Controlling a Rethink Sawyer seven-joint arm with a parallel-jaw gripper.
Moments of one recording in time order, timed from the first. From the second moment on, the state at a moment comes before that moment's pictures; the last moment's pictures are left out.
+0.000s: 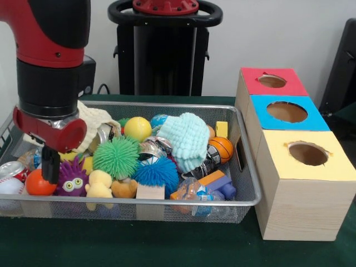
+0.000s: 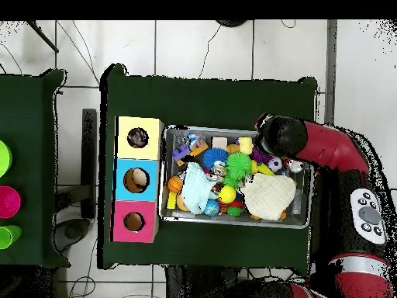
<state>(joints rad) -0.51 -0.46 0.07 1.22 -0.25 0.61 2.07</state>
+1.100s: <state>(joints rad) -0.47 -0.41 0.07 1.22 -0.25 0.60 2.07</state>
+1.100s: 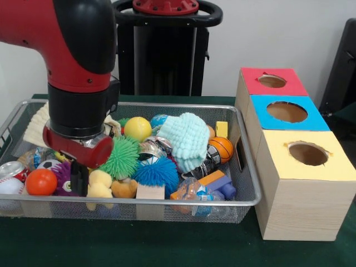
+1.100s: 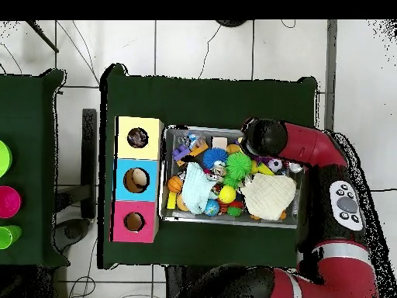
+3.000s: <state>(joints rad) -0.39 -0.41 0.07 1.48 -0.23 0.52 2.07</state>
